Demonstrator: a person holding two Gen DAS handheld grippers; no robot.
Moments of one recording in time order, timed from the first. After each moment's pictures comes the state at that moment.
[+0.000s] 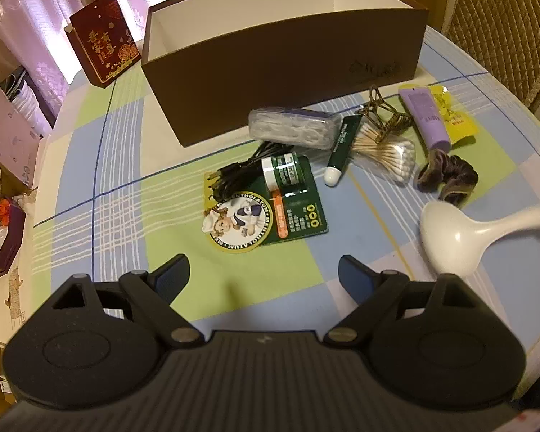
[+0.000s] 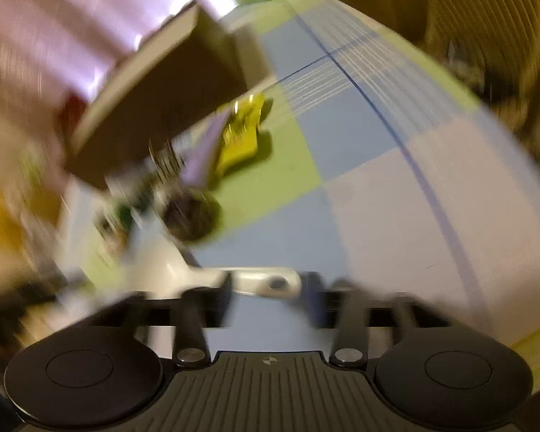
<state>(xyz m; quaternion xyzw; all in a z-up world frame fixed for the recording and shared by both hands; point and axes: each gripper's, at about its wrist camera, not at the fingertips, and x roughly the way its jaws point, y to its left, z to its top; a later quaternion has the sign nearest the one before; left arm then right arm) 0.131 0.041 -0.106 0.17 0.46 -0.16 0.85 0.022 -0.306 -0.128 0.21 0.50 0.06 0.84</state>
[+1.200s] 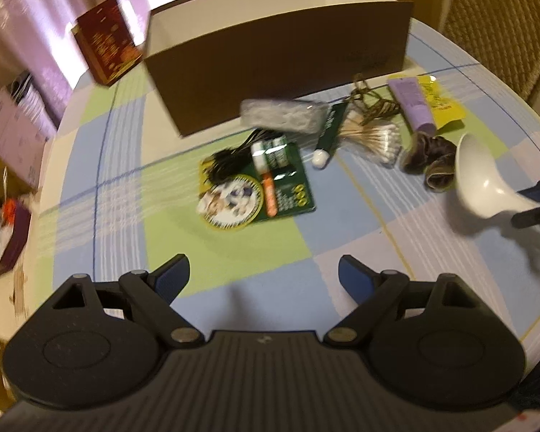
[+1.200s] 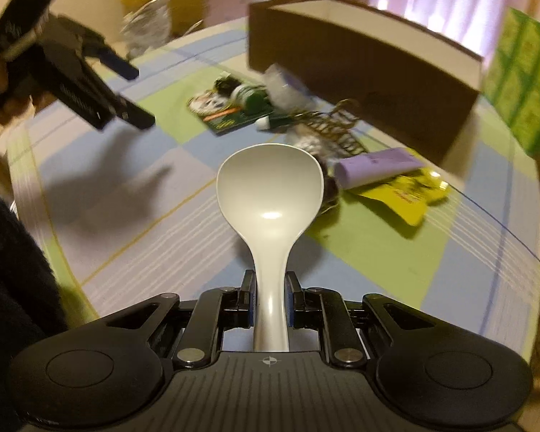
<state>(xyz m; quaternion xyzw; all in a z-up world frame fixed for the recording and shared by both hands) 0.107 0.031 -0.110 0.19 0.44 -0.17 0.86 0.026 -0.221 -0.131 -0.17 0.43 0.31 0.83</state>
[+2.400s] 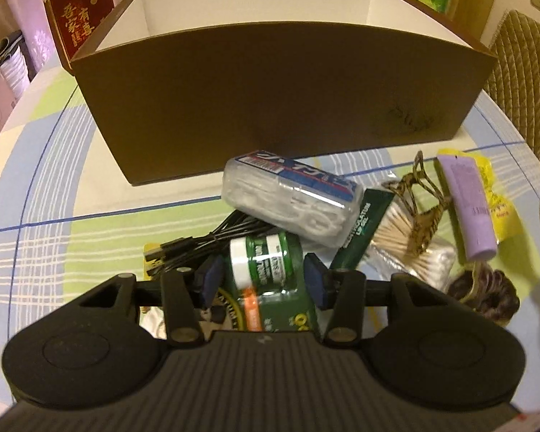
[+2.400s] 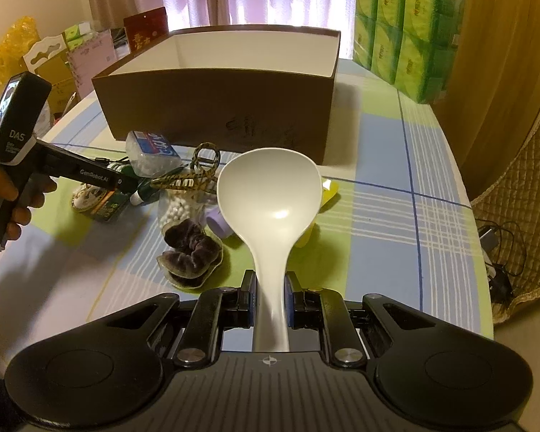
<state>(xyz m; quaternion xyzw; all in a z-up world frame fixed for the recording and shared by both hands) 0.227 0.003 -0.162 0.07 0.47 -0.16 0.87 0.077 -0.247 -0.108 -0.05 0.43 0.14 0.89</state>
